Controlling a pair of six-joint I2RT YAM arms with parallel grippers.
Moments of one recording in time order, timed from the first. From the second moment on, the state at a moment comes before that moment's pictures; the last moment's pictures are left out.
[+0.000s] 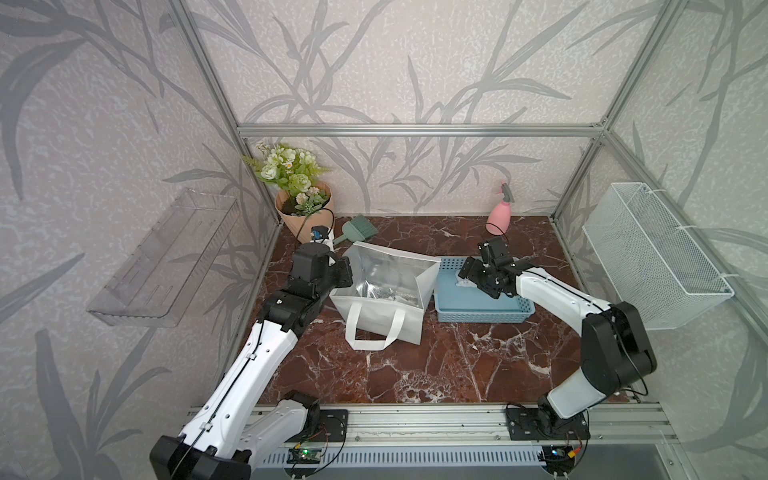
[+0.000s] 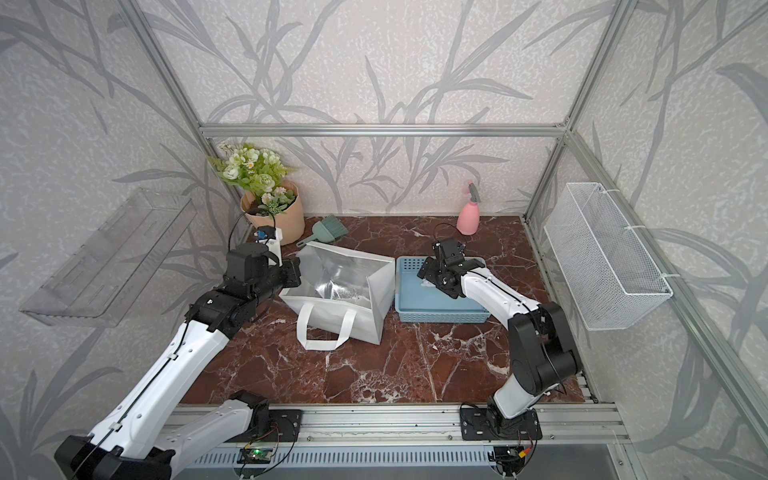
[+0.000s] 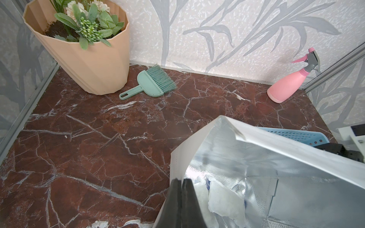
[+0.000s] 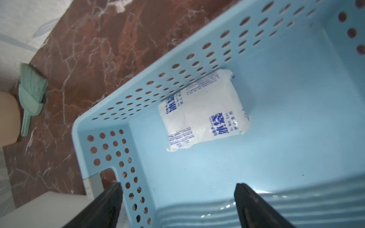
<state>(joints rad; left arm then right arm) -0.30 1.01 1.03 -0.54 -0.10 -0.34 0.37 1.63 1.10 -0.46 0.03 0.95</state>
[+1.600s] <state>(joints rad) -0.30 1.00 1.03 -0.53 -0.10 -0.32 0.30 1.92 1.28 -0.63 0.09 0.79</state>
